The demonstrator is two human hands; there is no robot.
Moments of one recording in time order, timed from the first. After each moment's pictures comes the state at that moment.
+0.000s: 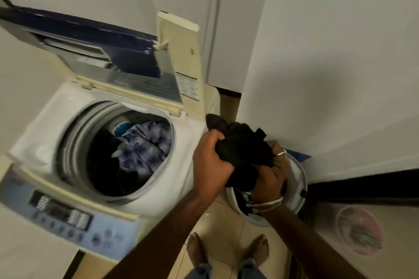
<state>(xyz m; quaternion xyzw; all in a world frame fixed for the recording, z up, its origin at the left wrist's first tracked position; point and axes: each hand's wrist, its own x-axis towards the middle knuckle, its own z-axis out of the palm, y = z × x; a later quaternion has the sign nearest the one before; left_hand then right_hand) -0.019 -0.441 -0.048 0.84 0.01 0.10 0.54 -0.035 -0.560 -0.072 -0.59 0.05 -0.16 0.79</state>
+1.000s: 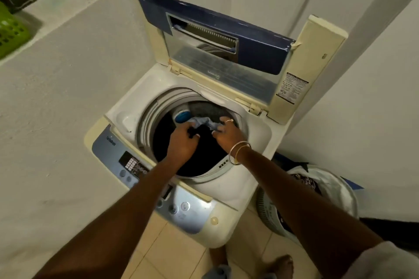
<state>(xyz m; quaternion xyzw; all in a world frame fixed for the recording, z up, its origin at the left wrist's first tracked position) -0.014 -0.163 -0.089 0.89 0.22 -0.01 0.40 0.050 -0.311 -0.106 -0.83 -0.02 0.26 0.49</state>
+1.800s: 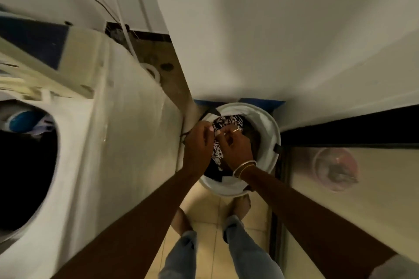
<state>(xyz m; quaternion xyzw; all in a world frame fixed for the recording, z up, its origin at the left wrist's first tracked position) 0.011 -0.561 -0.298 0.87 0.03 -0.11 0.49 -0.015 -0.680 -0.307 -0.84 0.21 0.08 0.49</state>
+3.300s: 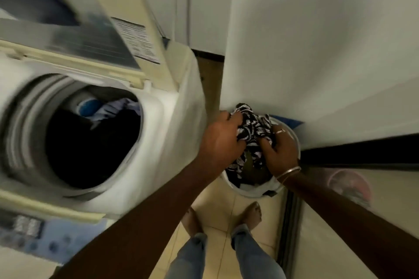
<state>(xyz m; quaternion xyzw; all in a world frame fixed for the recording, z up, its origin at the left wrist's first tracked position) 0.014 -0.492 -0.144 0.94 -0.13 -0.08 0.30 -0.028 -0.665 -0.184 -0.88 0.09 -0.04 0.47</state>
